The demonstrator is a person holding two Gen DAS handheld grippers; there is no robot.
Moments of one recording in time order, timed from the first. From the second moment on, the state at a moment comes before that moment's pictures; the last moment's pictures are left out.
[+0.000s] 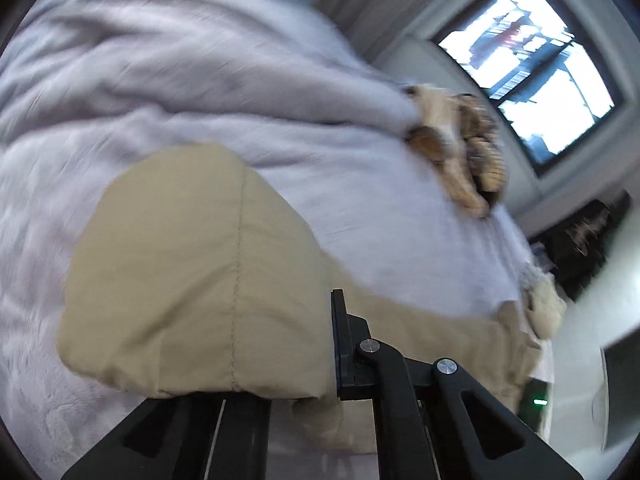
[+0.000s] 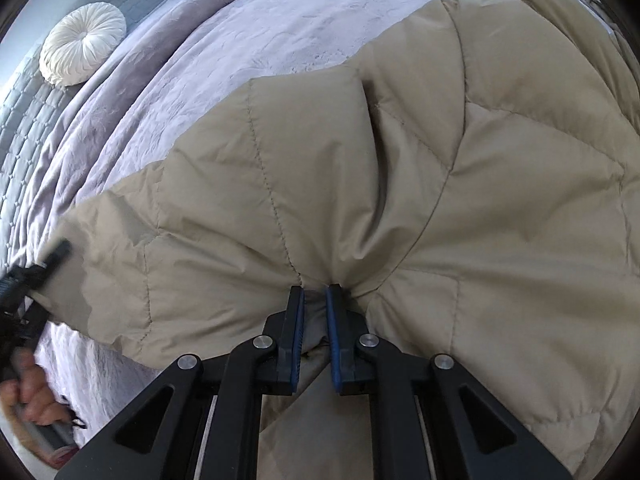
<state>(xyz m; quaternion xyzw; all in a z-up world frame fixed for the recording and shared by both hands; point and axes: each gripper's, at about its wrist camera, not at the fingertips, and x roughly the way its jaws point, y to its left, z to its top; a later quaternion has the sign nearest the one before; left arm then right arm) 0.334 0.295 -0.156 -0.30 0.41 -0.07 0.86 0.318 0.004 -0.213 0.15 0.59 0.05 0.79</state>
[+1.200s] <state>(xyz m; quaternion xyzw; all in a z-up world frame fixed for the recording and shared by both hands) 0.229 -0.184 -0.141 0.11 0.48 -0.35 0.80 0.116 -0.338 -0.145 0.32 0.52 -0.12 0.78</state>
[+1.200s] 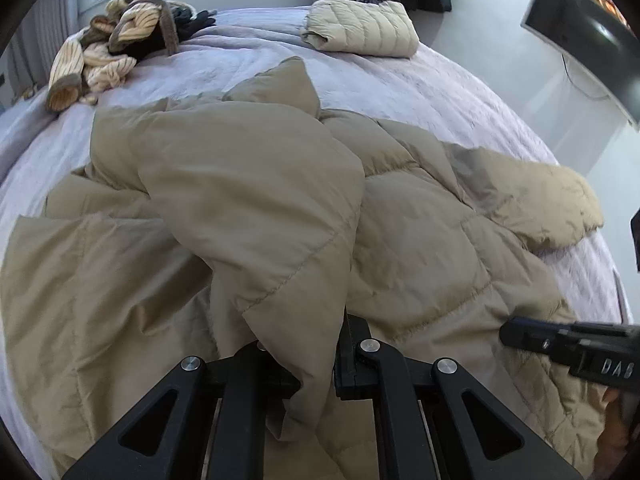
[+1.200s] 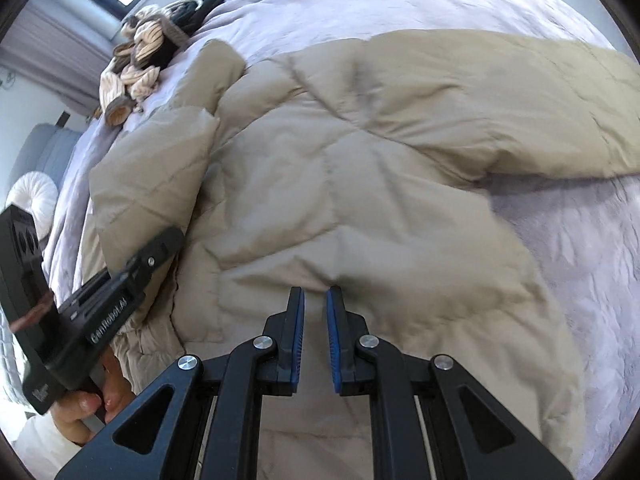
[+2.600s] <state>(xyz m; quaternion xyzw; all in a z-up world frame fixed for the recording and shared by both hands) 0.300 0.055 -0.127 0.01 0.48 -0.07 0.88 0.184 -0.304 -0.136 0.27 0.50 -0.22 0.79</state>
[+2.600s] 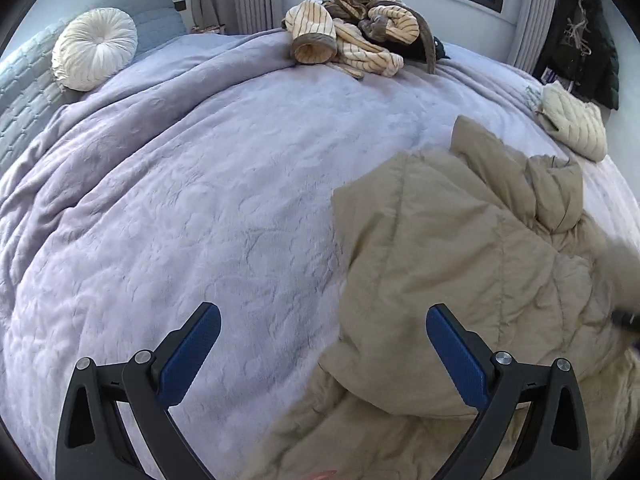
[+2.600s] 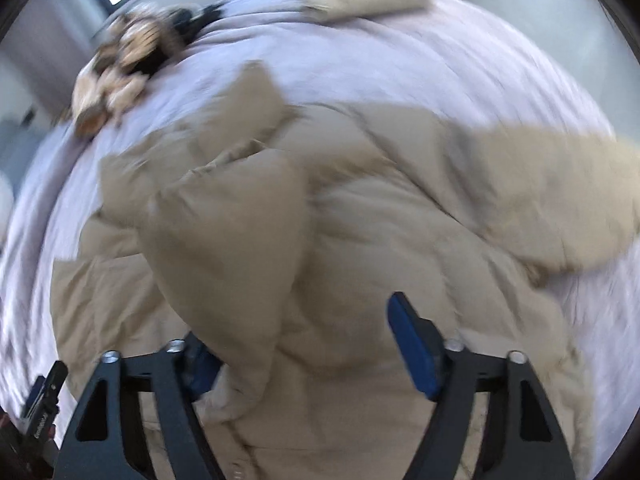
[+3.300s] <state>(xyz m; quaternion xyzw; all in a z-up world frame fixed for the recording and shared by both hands) 0.418 0.065 -0.186 -0.20 0.56 -0.18 0.79 0.195 -0.311 -0.116 0.30 0.44 -0.12 0.84</state>
